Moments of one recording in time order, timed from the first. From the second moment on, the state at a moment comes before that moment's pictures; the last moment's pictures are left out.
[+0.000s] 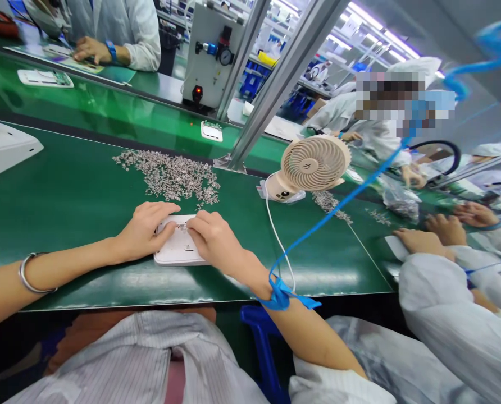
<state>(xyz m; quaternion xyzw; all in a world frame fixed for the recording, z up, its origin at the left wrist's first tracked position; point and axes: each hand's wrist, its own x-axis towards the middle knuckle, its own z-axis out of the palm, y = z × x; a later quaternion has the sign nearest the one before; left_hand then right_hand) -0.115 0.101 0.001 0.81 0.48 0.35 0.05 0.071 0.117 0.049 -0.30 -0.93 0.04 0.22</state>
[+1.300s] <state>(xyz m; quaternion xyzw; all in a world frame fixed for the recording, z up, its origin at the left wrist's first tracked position) -0.082 0.049 0.009 0.89 0.30 0.22 -0.26 0.103 0.087 0.020 -0.46 -0.77 0.23 0.38</state>
